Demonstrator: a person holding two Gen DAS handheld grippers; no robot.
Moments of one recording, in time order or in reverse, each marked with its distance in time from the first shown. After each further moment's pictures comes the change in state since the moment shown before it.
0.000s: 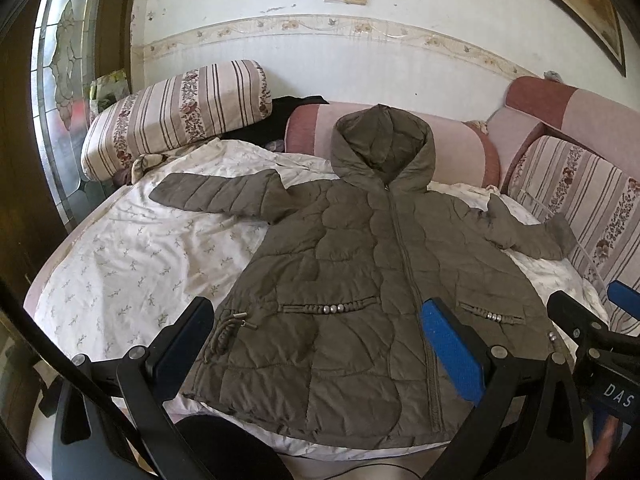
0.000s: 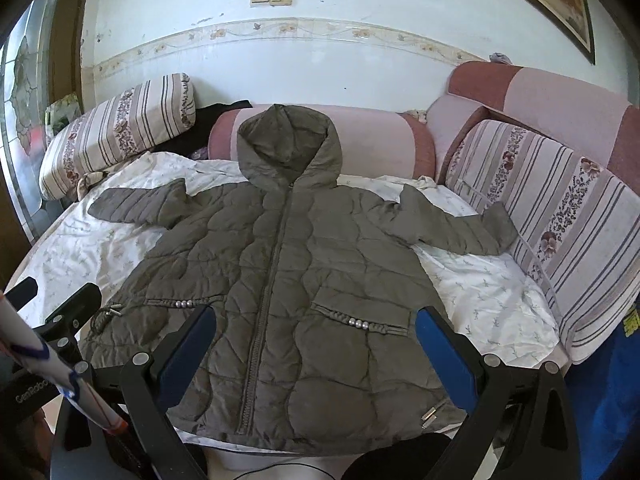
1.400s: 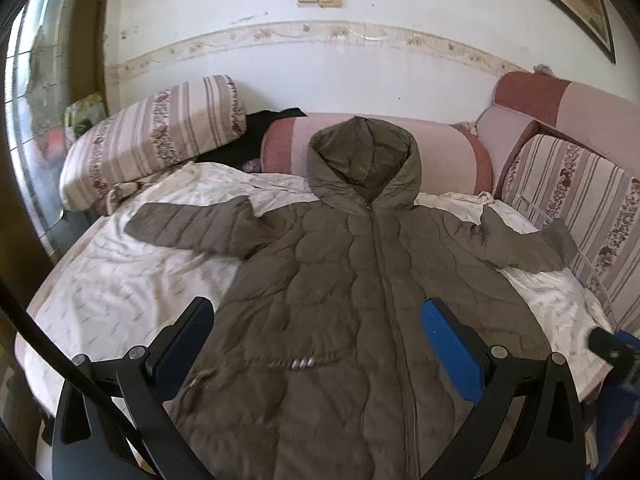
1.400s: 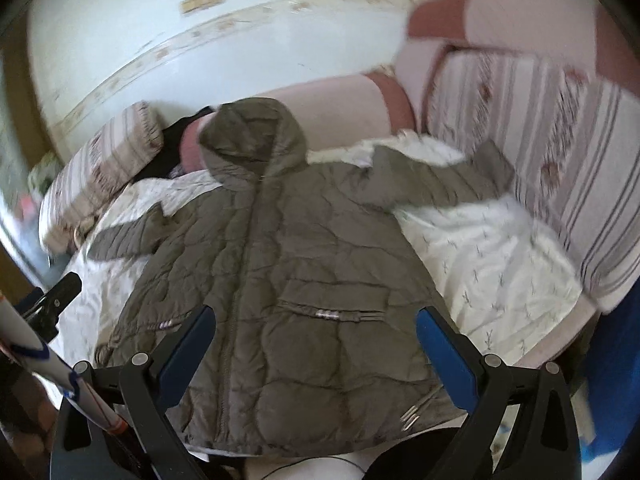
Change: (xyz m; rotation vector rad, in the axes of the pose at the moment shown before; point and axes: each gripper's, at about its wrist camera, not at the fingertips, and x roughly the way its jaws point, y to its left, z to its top) left arm 0.053 -0.048 0.059 0.043 -0.053 -0.036; right arm 0.038 -0.110 0.001 0.273 0.093 0.093
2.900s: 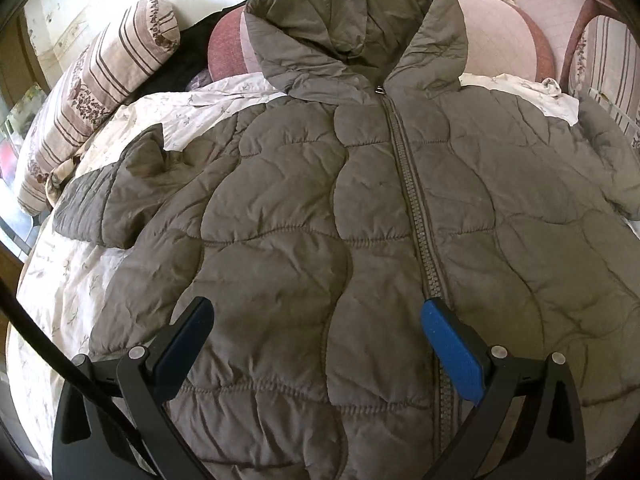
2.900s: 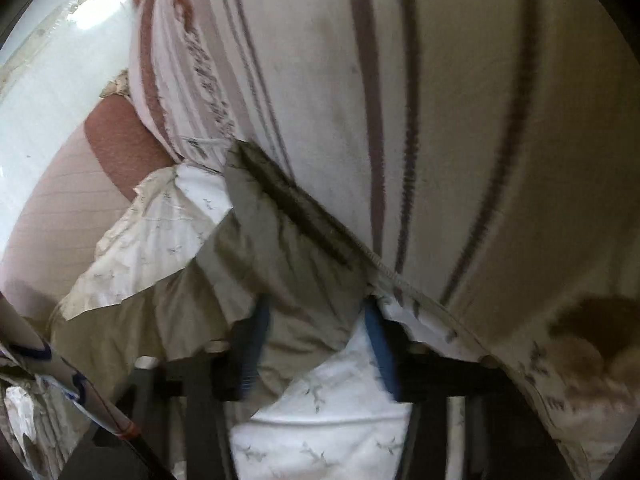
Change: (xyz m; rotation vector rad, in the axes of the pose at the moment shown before) left arm 0.282 -0.065 -0.015 0.139 0.337 0.124; right arm 0.278 -0.352 0.189 0.497 0.095 -0.379
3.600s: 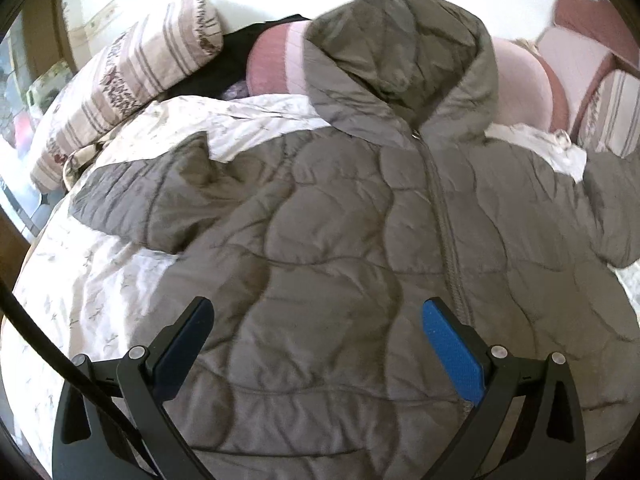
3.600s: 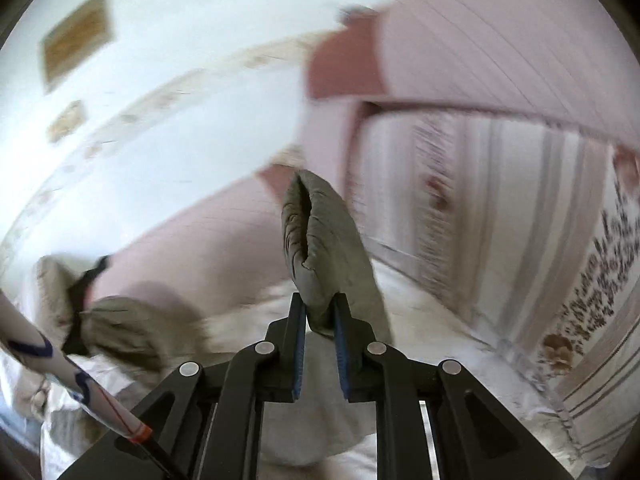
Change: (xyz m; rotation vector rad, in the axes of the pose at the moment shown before) left arm -0.034 0.054 0.006 -0.124 -0.071 -0.007; right arm -0.247 0.152 -0.027 -0.239 -0.317 0.320
